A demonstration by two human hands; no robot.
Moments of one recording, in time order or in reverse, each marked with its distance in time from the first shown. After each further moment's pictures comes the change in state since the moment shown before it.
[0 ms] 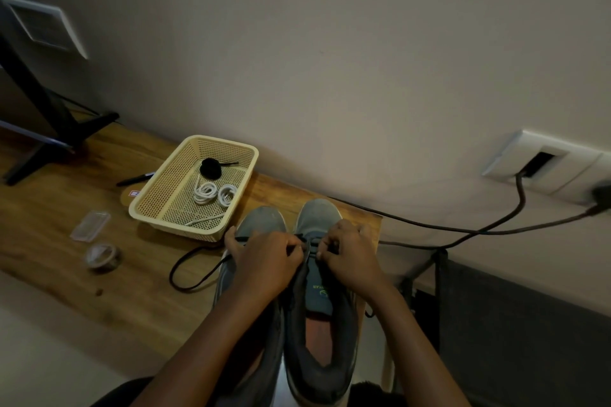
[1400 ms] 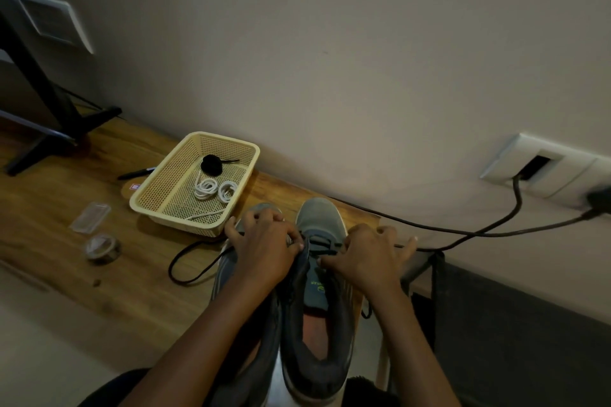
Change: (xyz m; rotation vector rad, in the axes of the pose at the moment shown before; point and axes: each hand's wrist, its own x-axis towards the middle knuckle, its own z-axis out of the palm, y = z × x) left_hand 0.007 0.000 0.003 -0.004 0.006 -0.024; right_hand -0.019 -0.014 -0.023 -0.302 0.027 0.296
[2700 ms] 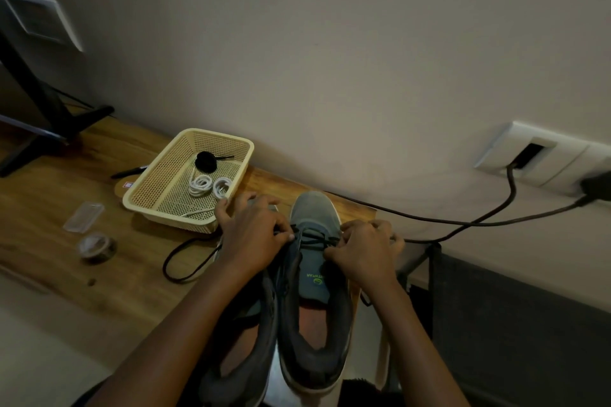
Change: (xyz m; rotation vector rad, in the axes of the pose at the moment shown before) left_hand 0.012 -0.015 -0.005 0.045 0.057 0.127; right_hand 0.006 0.010 0.010 0.144 0.057 -0.032
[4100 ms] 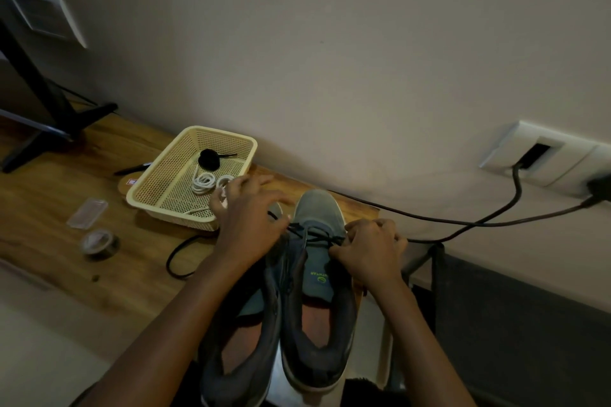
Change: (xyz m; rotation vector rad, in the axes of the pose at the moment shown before) left_hand 0.003 -0.005 -0.007 -0.119 0.193 -0.009; right_hand -0.002 -0.001 -0.004 -0.028 0.003 -0.010
